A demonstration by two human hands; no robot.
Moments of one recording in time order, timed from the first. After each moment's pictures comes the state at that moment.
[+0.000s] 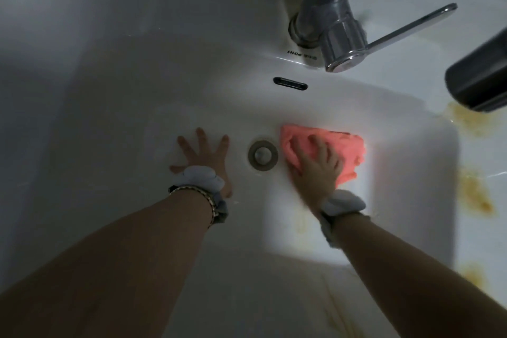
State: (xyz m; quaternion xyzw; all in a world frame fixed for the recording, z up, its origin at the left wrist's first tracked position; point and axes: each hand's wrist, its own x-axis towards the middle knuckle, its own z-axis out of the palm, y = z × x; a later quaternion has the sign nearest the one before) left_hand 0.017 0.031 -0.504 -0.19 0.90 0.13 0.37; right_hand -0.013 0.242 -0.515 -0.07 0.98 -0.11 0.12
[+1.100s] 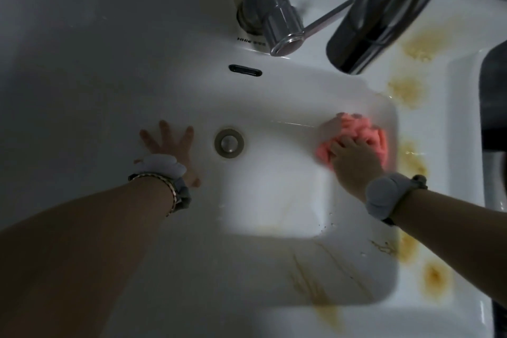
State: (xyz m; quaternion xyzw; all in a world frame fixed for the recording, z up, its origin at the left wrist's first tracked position) left_hand 0.022 0.027 -0.507 -0.14 0.92 0.09 0.36; right_hand -0.022 0.349 -0.419 -0.32 0.90 0.25 0.15
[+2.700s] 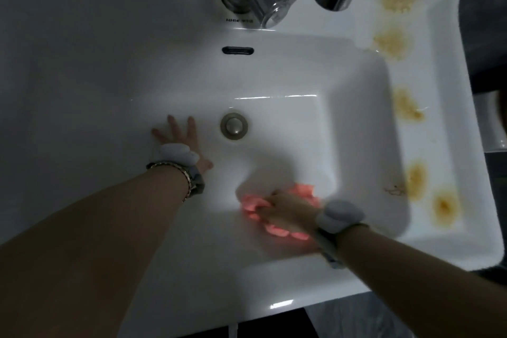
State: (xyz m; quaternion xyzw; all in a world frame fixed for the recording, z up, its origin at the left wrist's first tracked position) left_hand 0.029 0.030 -0.489 -0.12 0.92 0.09 0.35; right_hand 0.104 0.236 -0.437 -0.04 0.84 -0.16 0.52
